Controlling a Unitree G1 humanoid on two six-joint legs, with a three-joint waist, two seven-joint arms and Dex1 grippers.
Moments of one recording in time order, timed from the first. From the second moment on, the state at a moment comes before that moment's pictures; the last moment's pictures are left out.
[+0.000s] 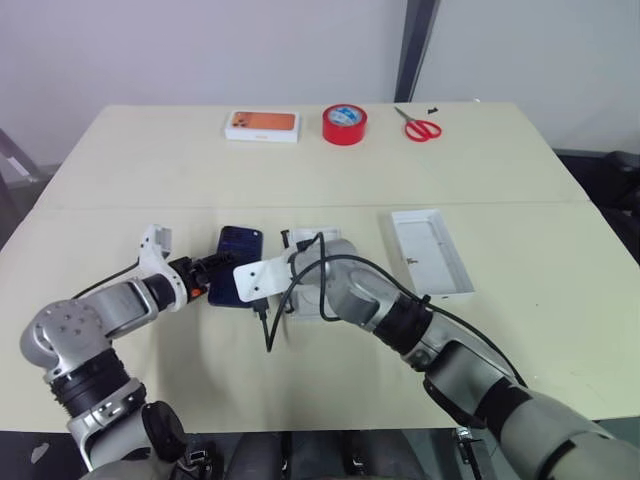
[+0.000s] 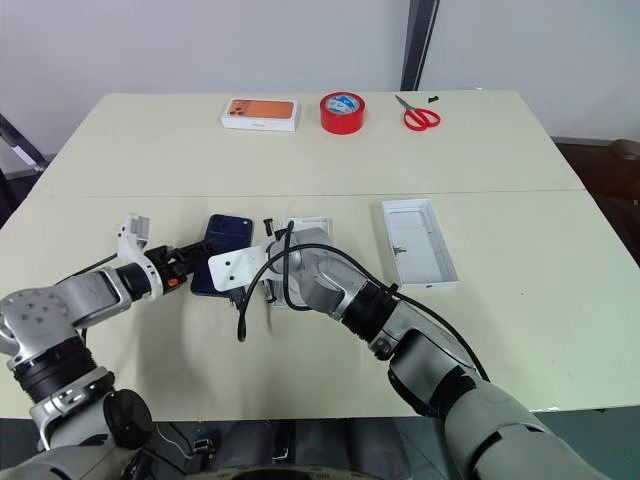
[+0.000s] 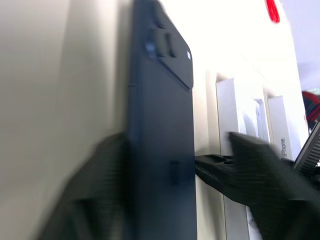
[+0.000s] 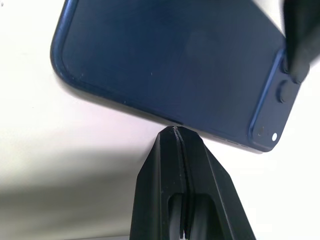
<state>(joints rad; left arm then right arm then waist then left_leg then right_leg) -0.47 0.28 0.77 -0.12 -0.86 1.58 -0.14 -0.90 -0.09 0.75 0.30 -0.59 0.35 0.88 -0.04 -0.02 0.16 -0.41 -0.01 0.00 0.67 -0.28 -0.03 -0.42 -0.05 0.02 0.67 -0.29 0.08</state>
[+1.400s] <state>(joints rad) -0.48 -0.19 0.72 -0.29 -1.12 1.60 0.24 -0.56 -0.56 0.18 -0.32 0.01 0.60 1.08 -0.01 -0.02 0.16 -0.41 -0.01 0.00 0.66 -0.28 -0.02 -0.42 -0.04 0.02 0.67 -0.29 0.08</state>
